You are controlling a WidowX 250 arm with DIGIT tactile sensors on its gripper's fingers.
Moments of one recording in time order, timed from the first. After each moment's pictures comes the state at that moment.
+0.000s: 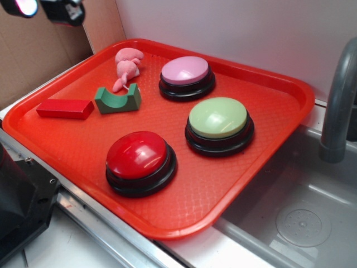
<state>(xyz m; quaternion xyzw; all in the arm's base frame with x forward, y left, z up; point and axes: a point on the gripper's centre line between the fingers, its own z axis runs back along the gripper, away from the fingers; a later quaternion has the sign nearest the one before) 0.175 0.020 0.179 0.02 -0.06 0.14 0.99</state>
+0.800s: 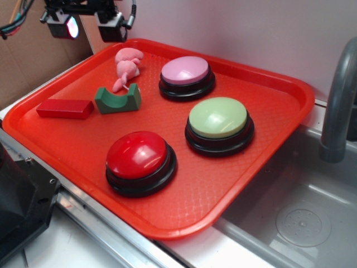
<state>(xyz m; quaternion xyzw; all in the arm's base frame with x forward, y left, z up) 0.243 0.089 0.109 0.08 -0.09 0.30 0.94</state>
